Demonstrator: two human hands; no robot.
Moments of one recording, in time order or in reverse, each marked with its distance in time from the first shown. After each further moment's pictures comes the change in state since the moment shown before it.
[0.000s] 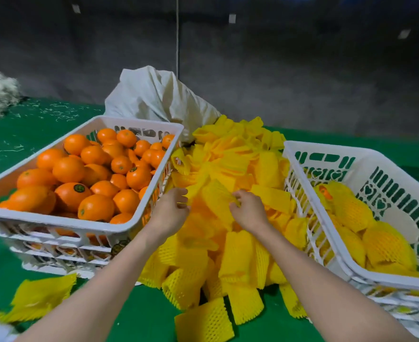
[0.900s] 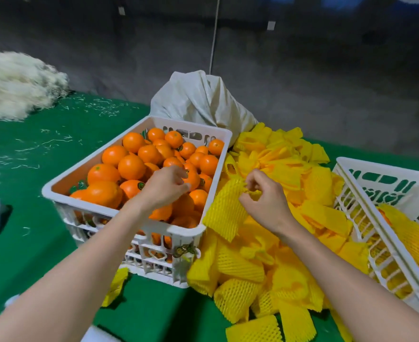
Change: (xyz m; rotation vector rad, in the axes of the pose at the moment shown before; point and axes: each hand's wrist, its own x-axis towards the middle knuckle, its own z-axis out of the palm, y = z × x) left_hand 0.023 -0.034 -0.140 0.333 0.140 0.114; right_hand -0.012 -0.128 0.004 0.336 0.157 -0.493
